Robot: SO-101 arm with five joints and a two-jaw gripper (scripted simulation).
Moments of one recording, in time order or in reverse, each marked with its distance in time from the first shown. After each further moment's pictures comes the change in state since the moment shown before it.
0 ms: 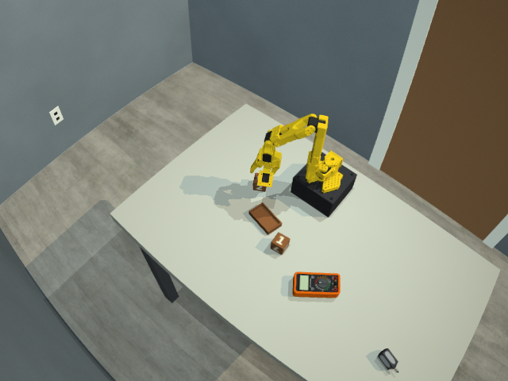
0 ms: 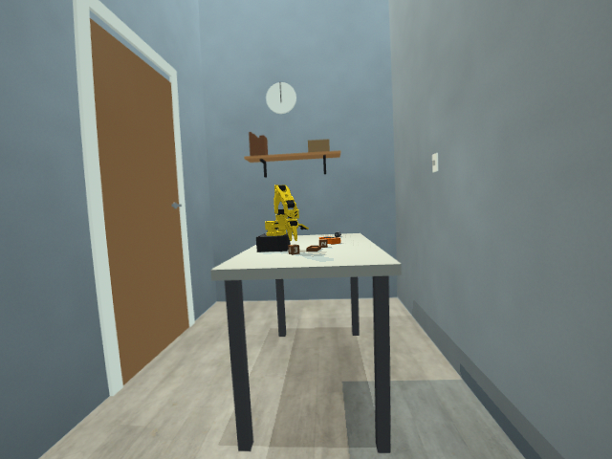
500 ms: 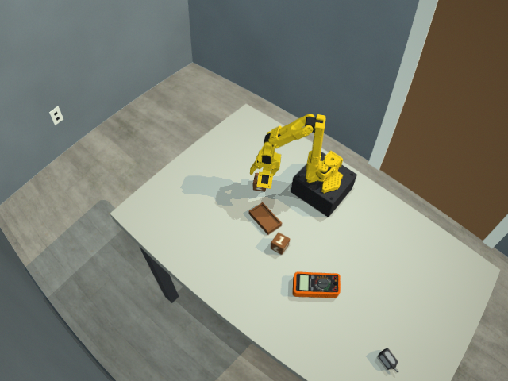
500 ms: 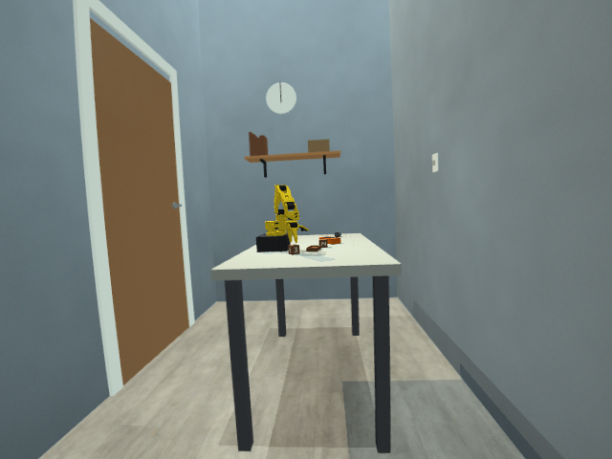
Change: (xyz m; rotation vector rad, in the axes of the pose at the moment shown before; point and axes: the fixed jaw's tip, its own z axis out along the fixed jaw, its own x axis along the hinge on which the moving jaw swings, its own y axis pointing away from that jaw) arm 0.000 -0.001 0.007 -0.001 0.000 0.000
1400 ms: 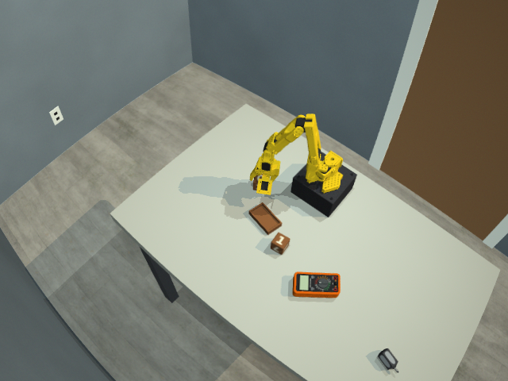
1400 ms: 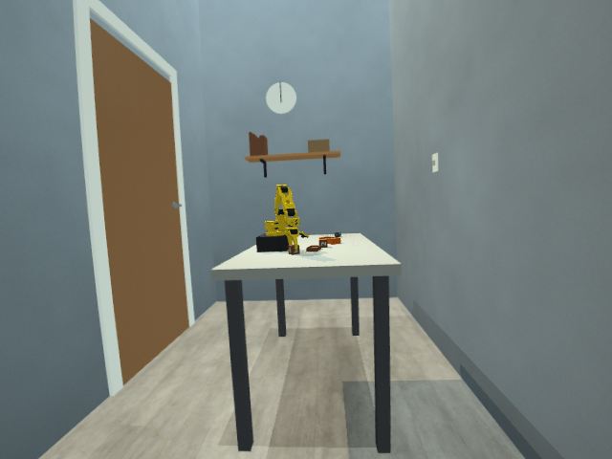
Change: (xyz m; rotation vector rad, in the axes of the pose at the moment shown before) arm 0.000 -0.001 0.031 0.004 0.000 0.000
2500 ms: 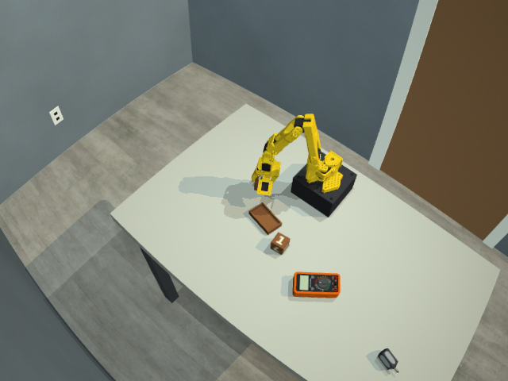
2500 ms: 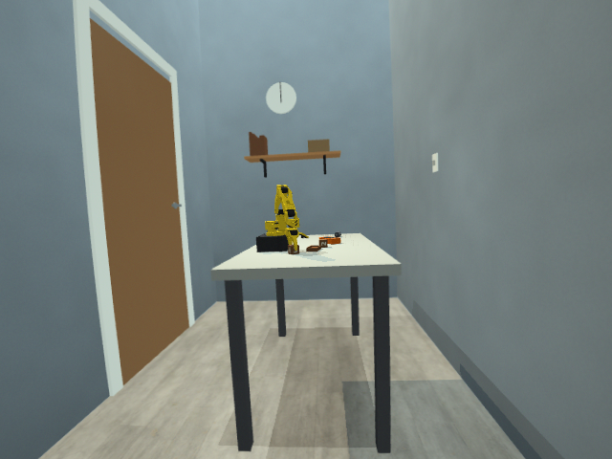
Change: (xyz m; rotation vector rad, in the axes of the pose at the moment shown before) arm 0.000 0.002 0.003 -0.008 0.000 0.000
